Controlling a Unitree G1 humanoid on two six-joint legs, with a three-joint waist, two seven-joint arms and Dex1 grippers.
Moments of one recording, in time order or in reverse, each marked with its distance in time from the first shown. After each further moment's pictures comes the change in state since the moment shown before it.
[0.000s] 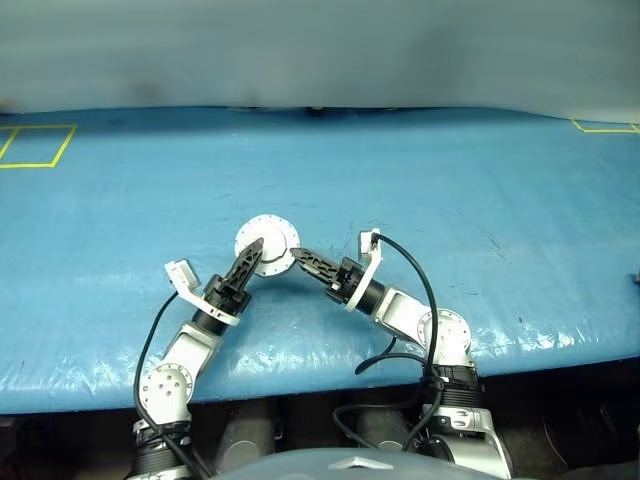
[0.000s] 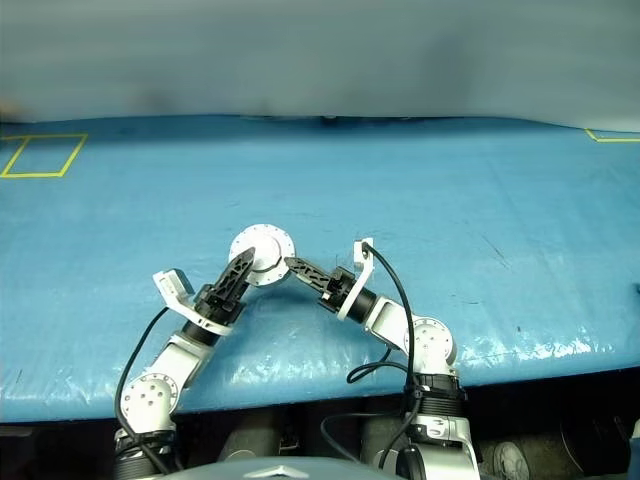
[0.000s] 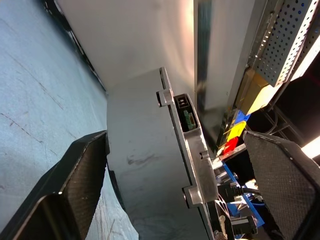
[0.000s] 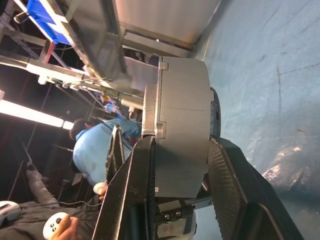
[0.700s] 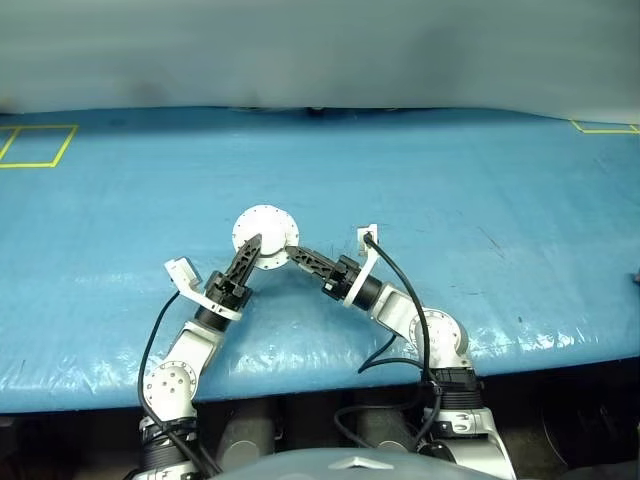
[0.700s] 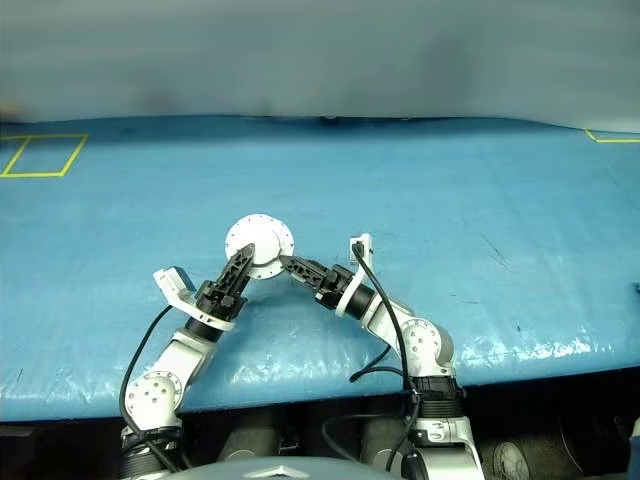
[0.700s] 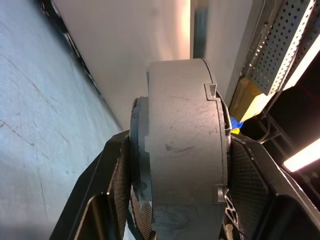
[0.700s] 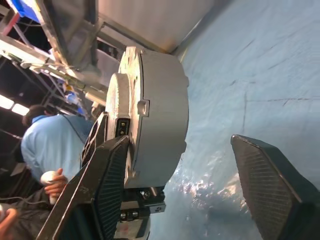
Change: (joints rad) left arm -0.053 -0.093 0.057 0.033 0.031 -0.074 0.100; right arm -0.009 -0.025 0.091 0.006 -0.205 -0.237 0.004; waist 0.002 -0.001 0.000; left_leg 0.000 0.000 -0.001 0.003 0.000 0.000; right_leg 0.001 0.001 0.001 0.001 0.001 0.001
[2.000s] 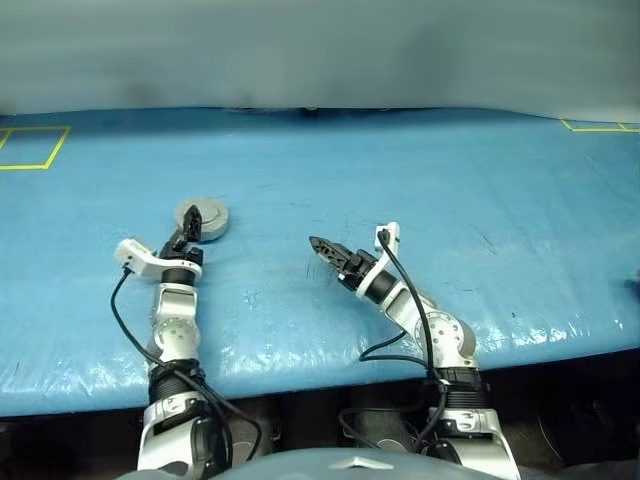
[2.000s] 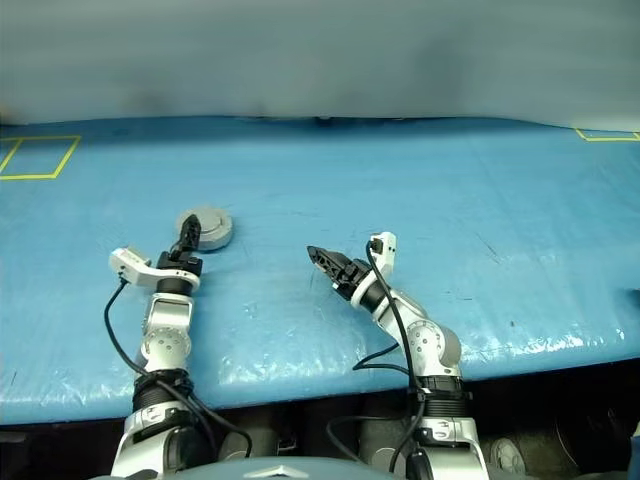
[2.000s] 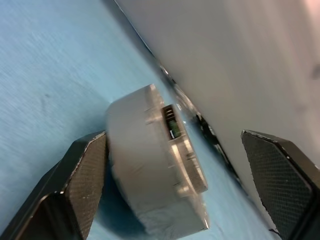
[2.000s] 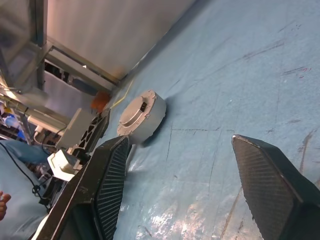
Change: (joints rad) left arm -0.275 0.066 0.220 0.353 0.349 -0.453 0.313; right arm 0.014 -0.039 -0.030 0.015 -0.074 -0.101 -0.046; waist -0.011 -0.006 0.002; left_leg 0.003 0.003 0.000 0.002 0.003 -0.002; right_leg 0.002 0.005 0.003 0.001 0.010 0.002
